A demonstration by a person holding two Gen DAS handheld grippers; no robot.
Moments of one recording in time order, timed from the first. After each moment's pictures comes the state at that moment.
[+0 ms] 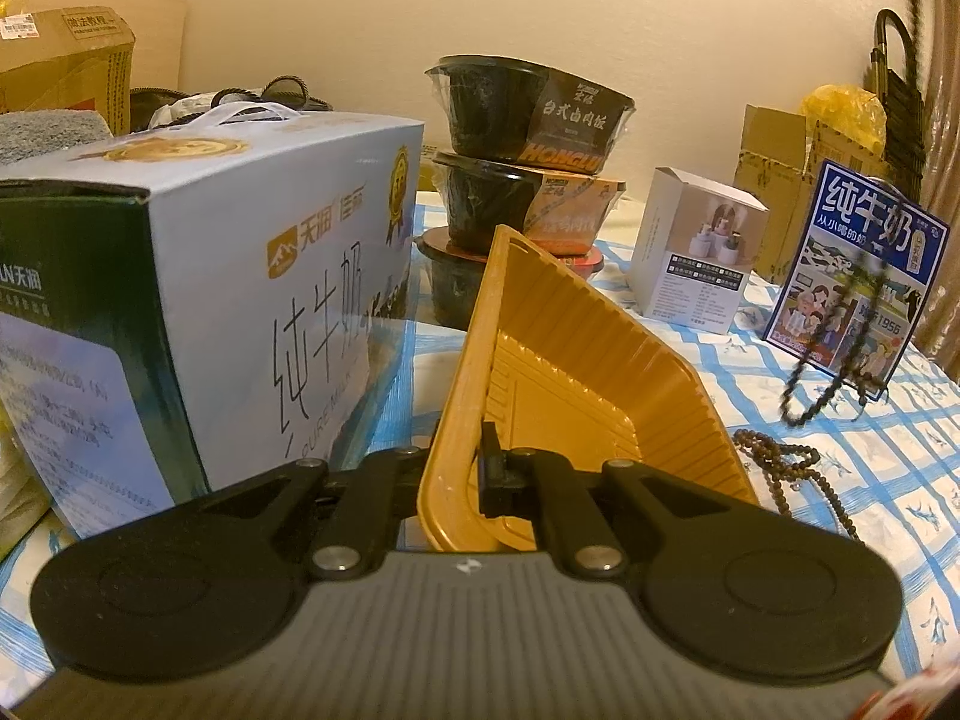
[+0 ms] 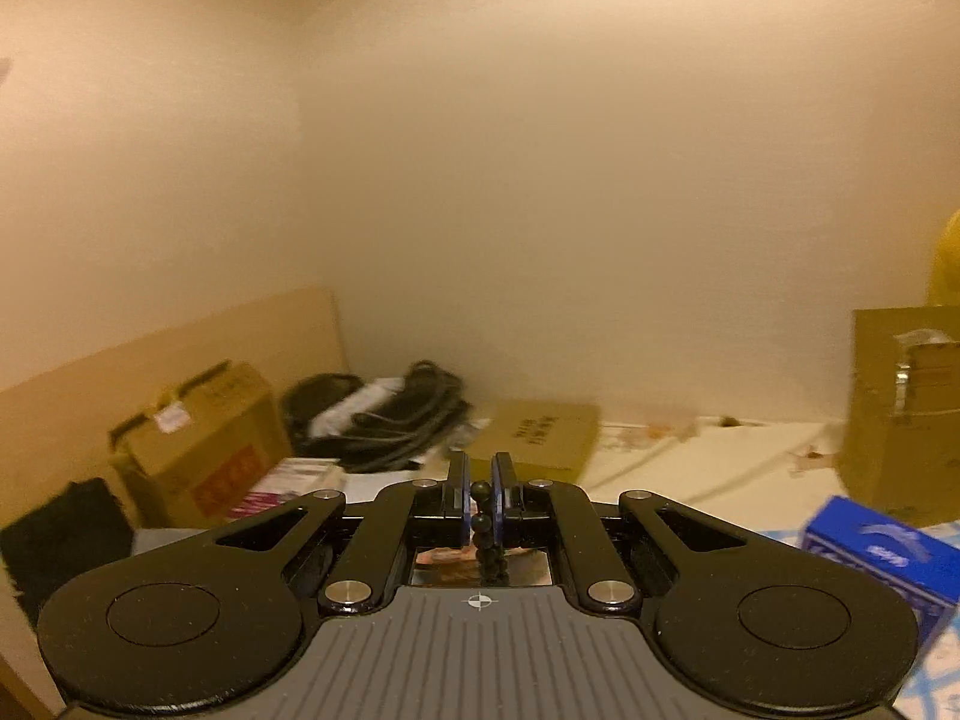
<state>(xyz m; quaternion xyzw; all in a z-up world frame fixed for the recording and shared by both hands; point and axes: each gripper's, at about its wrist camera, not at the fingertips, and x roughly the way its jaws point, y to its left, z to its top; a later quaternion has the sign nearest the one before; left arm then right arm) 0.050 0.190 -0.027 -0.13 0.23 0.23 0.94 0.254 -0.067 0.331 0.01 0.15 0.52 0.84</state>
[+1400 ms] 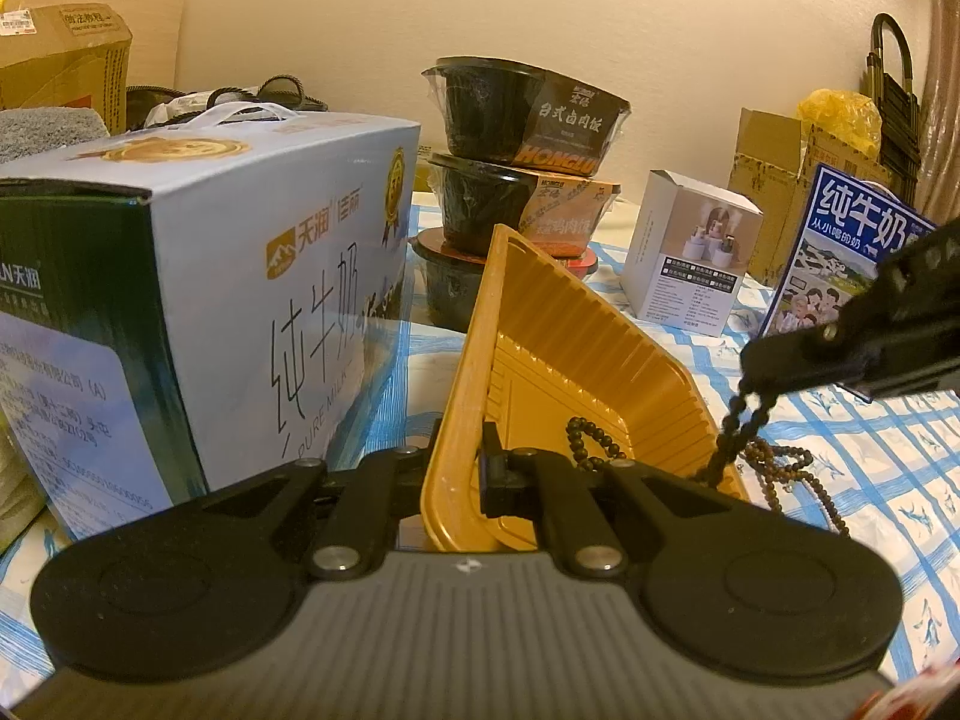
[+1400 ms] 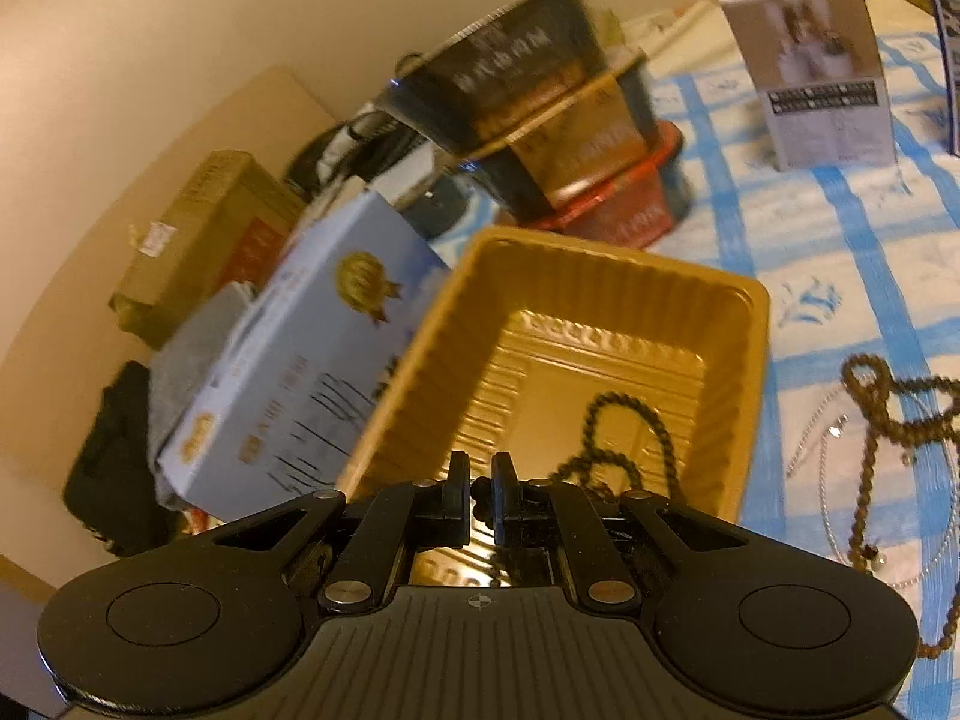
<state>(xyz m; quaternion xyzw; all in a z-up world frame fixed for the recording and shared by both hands) 0.048 0.190 -0.027 -0.13 0.22 0.23 0.94 0.243 0.020 0.015 0.09 0.47 0.51 0.72</state>
